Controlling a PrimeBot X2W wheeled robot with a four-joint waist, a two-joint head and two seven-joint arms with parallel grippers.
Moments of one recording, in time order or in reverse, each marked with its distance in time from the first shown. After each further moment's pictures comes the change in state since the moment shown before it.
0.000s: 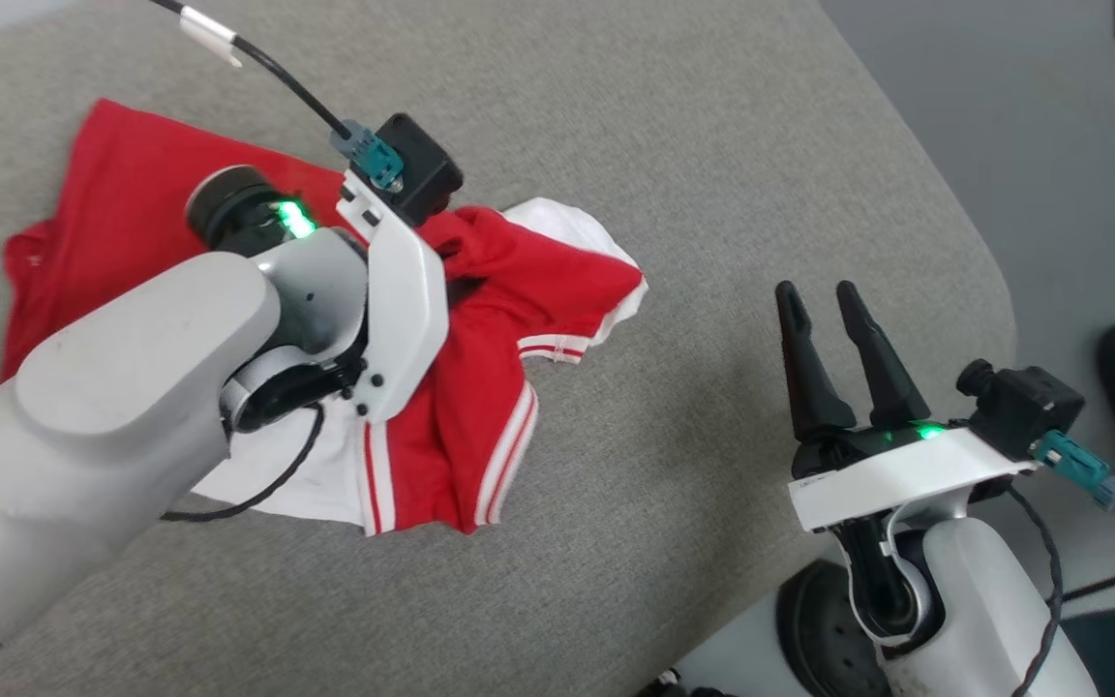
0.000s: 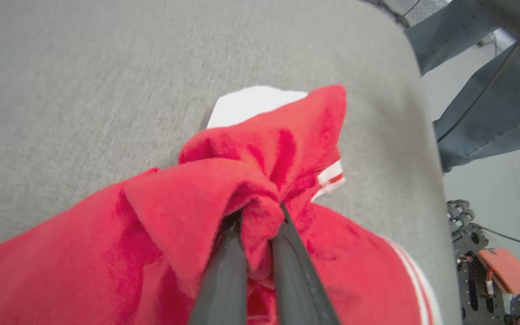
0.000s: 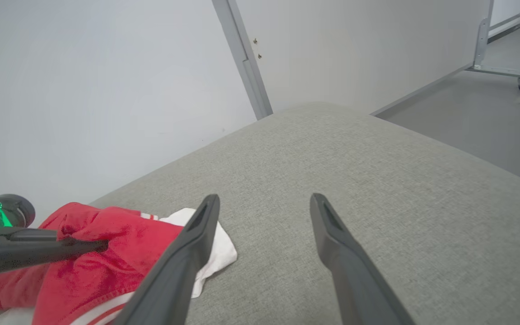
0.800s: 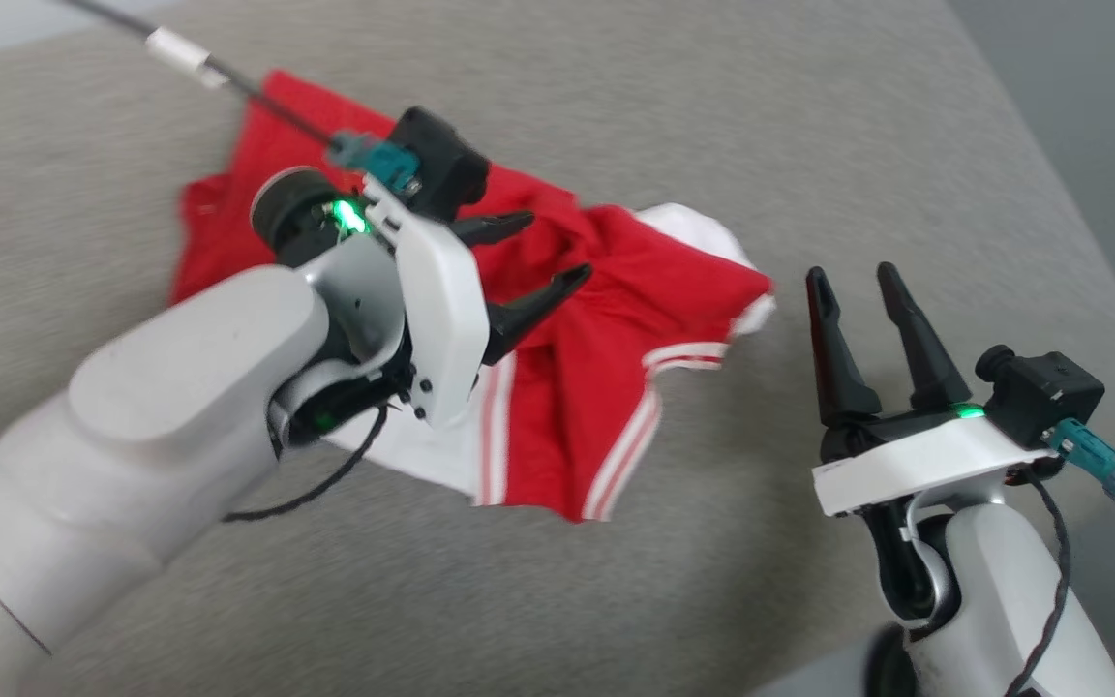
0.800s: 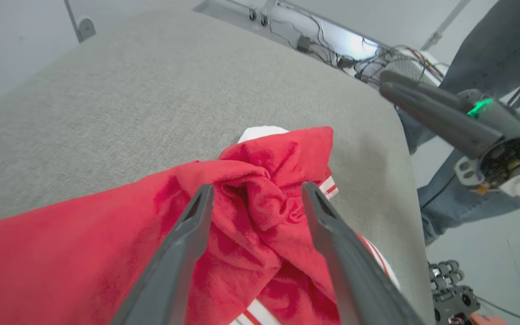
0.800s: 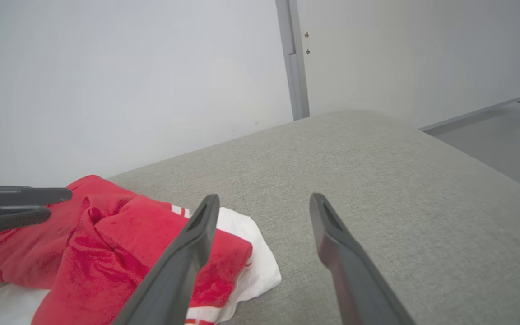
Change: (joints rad) left arm 0.009 -0.052 -0.003 -0.003 -0.060 -0.001 -0.217; right arm -0.017 0.004 -0.074 0.012 -0.178 0.000 0.000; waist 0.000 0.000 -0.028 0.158
